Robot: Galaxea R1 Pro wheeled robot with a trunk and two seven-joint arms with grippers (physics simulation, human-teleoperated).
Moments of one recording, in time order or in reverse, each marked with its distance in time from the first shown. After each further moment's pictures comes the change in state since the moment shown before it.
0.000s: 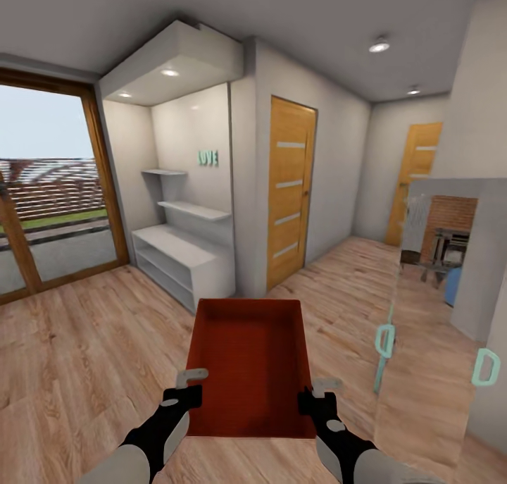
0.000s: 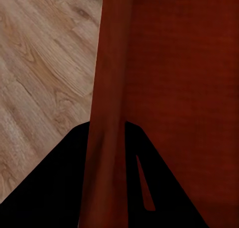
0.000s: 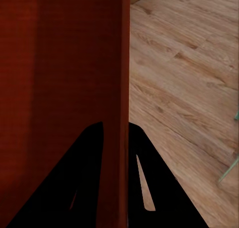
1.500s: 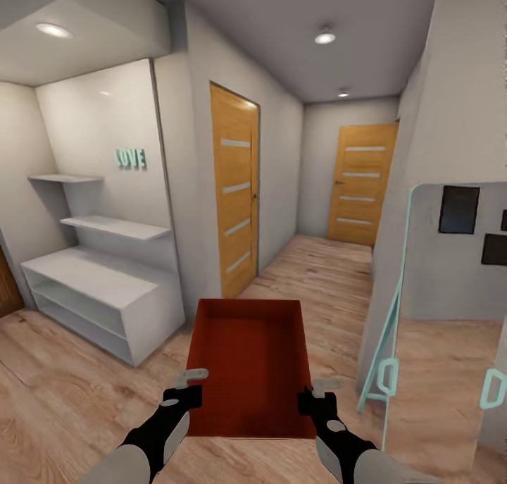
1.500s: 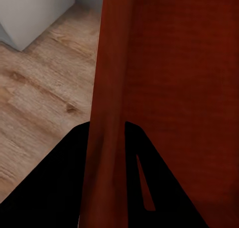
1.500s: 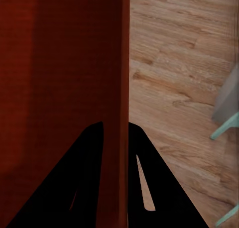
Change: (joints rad) left arm 0.000 0.000 -0.001 0.001 0.000 0.001 0.001; right arm 0.000 0.000 0.000 0.000 -0.001 0.000 0.000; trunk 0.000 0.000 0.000
